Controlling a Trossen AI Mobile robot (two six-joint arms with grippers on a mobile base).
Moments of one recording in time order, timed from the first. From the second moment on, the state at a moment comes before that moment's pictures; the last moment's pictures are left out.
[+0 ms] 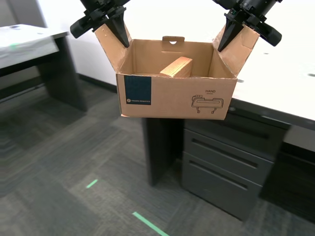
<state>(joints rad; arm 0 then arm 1) 0.25 1.83 1.39 -0.85 -0.57 0.18 -0.44 1.92 1.63 -1.00 0.45 -0.08</state>
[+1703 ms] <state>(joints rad) 0.26 1.83 1.39 -0.87 -0.56 0.20 -0.45 1.93 1.58 -1.01 0.45 -0.06</state>
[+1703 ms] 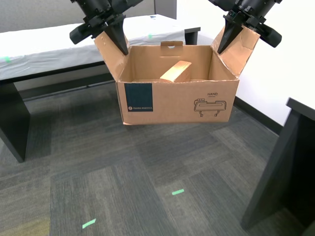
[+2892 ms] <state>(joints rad) 0.26 1.83 1.39 -0.88 -0.55 0.16 -0.46 1.93 1.55 -0.91 0.43 -0.22</state>
